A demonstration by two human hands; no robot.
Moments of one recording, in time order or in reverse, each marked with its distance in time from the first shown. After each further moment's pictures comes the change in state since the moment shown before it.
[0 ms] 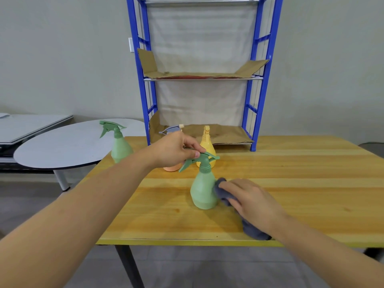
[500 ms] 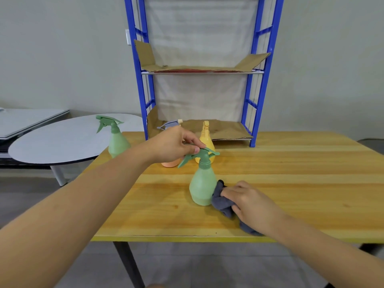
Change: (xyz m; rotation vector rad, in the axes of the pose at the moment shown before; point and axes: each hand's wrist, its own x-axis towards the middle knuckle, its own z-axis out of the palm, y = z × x) left_hand 0.002 -0.002 -0.001 -0.009 -0.020 0.016; right_hand -0.004 0.002 0.008 -0.019 -0.193 0.002
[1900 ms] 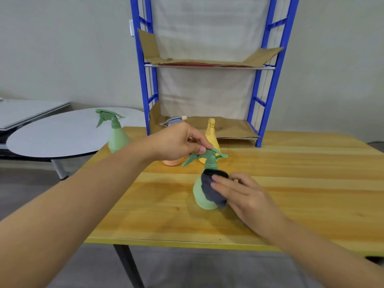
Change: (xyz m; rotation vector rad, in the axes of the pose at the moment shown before) left_hand 0.011 -0.005 -0.003 -0.049 -0.049 0.049; right_hand 0.018 -0.002 0.011 0.045 0.458 -0.275
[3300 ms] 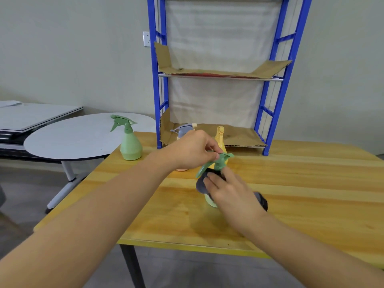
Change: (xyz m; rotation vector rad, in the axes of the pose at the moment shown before) left_hand -0.001 0.009 0.012 0.199 0.141 -0.010; right_hand 0.062 -0.042 0.014 -0.485 -0.208 0.060
